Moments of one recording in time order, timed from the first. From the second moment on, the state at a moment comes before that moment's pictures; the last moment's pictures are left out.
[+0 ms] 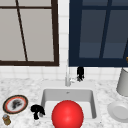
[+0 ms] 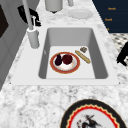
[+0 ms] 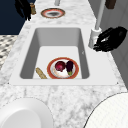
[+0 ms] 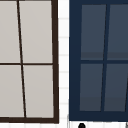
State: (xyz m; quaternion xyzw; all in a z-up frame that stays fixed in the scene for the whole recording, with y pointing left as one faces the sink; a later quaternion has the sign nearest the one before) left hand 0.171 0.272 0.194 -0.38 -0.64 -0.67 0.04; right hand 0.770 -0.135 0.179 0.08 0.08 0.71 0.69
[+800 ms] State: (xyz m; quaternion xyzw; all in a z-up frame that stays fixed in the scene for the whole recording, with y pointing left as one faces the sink) left hand 0.171 0.272 0.194 -0.38 -0.64 -0.67 0.04; right hand 0.757 -0.090 0.199 -0.12 0.20 0.70 0.68
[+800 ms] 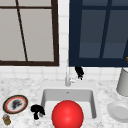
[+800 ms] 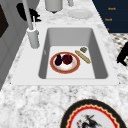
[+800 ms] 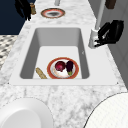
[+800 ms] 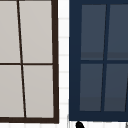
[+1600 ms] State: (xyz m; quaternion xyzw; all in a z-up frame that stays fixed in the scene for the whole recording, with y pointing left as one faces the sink) left hand 0.171 0.272 0.194 -0.38 -0.64 -0.67 0.04; right hand 0.745 -0.032 0.183 -0.43 0.38 0.57 0.59
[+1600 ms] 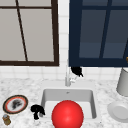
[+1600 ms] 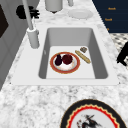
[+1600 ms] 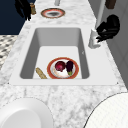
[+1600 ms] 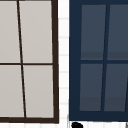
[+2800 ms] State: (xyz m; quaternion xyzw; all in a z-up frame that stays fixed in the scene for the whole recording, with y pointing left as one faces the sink) left hand 0.171 0.272 0.194 -0.38 -0.64 -0.67 0.04; right hand 0.730 0.012 0.150 -0.66 0.44 0.42 0.44
